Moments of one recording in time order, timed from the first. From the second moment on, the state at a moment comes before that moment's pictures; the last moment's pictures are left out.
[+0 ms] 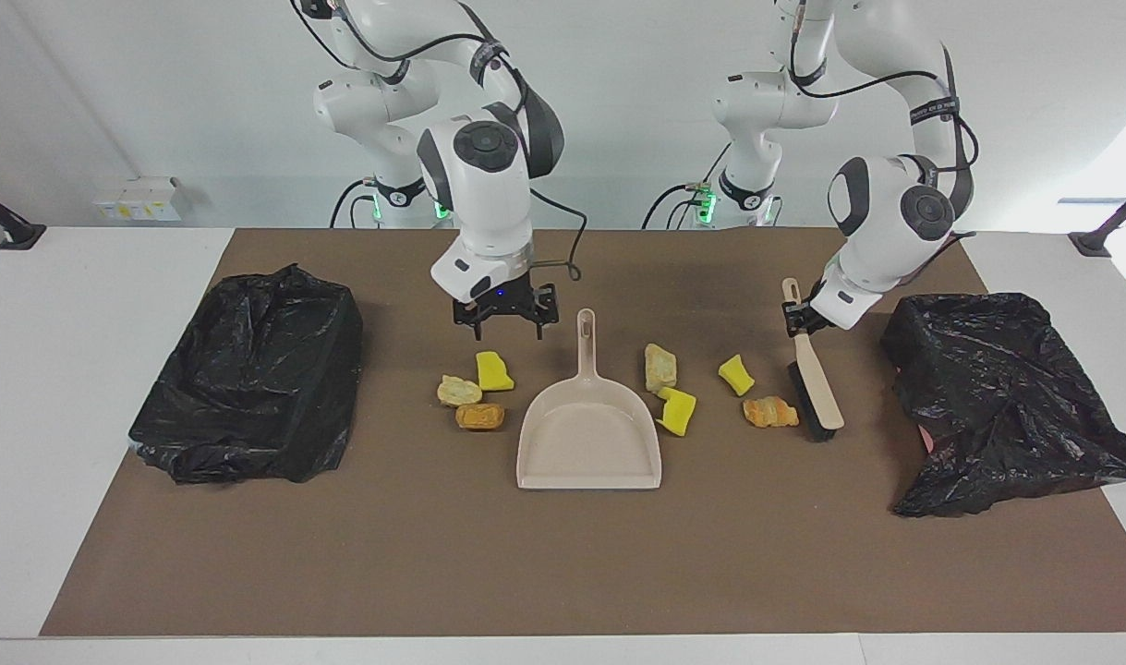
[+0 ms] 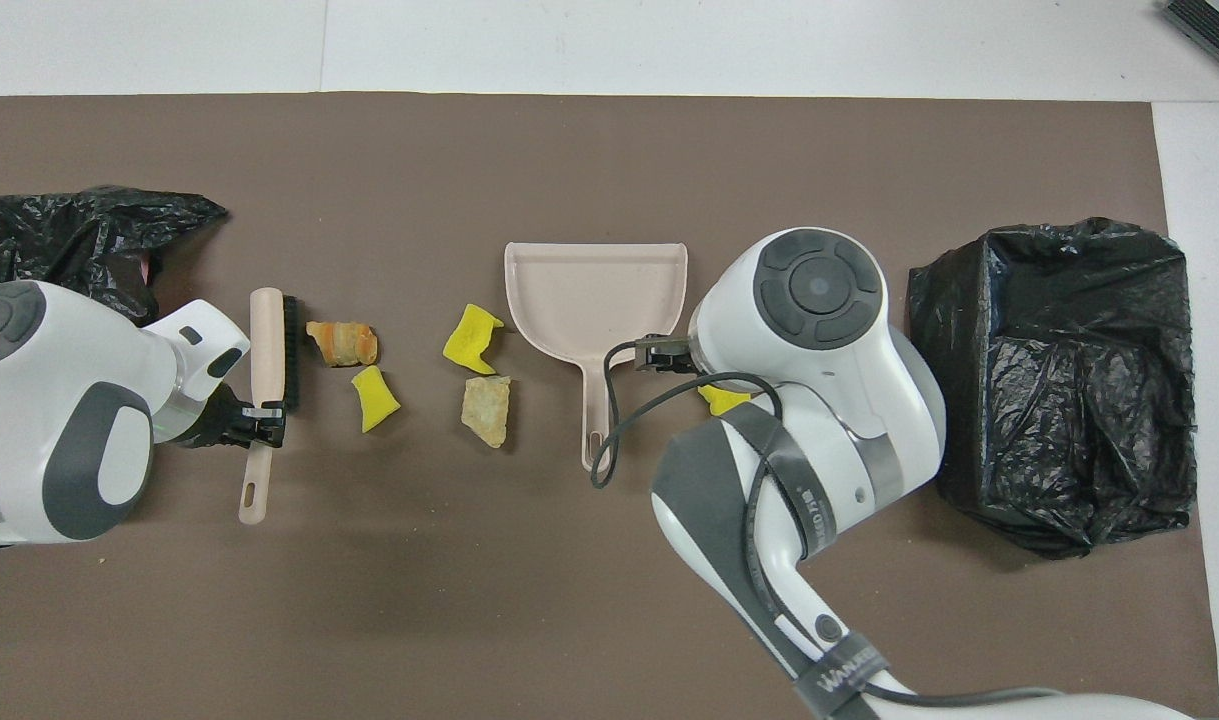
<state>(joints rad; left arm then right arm) -0.08 0.03 -0.02 -2.20 -0.08 2.06 -0.07 0.50 0.24 -0.01 -1.75 0.02 2.03 0.52</state>
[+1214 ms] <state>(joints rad) -0.11 0.04 -0.02 -2.19 -0.08 2.07 -0.07 0.64 0.41 -0.02 -1.73 0.06 2.23 0.70</state>
